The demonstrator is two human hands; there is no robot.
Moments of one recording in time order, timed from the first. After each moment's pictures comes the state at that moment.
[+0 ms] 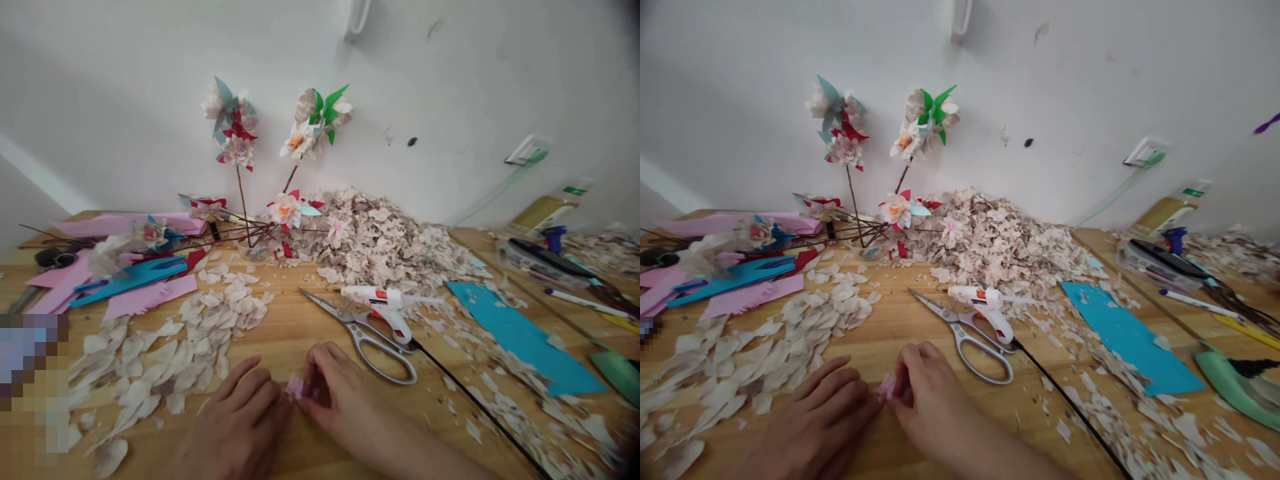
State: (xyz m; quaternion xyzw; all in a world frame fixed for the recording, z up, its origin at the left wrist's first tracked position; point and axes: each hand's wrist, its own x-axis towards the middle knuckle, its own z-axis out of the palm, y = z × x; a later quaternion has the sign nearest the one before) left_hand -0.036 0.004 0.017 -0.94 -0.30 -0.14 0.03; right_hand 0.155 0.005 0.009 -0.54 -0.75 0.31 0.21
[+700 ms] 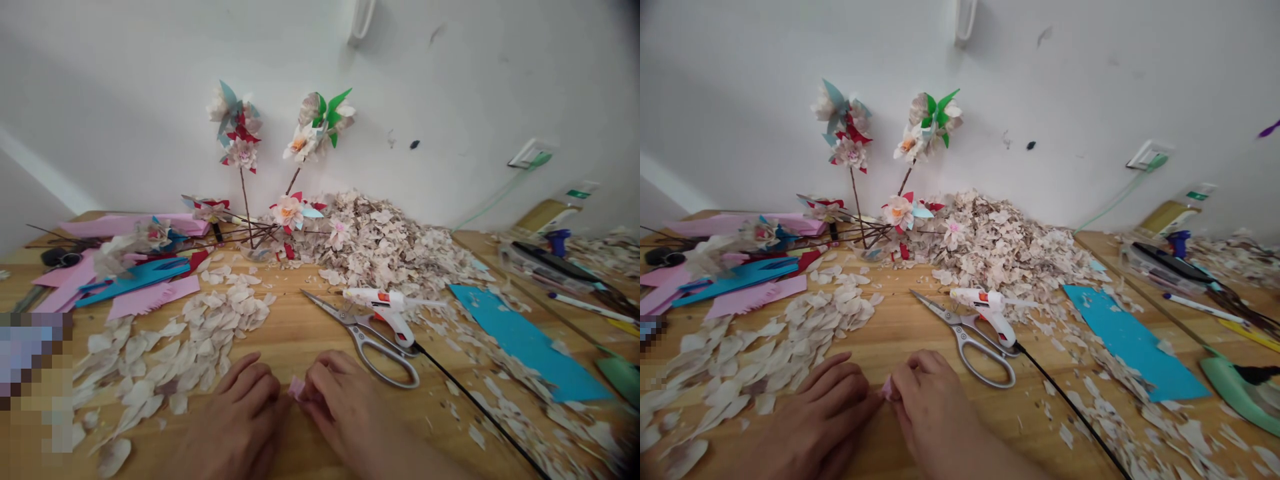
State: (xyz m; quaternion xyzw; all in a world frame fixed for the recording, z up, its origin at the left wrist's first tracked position) left_hand -0.034 0.005 0.014 -0.92 -0.34 -0.17 -0.05; right_hand 0.156 -0.001 0.002 -0.46 -0.85 0.16 0.23
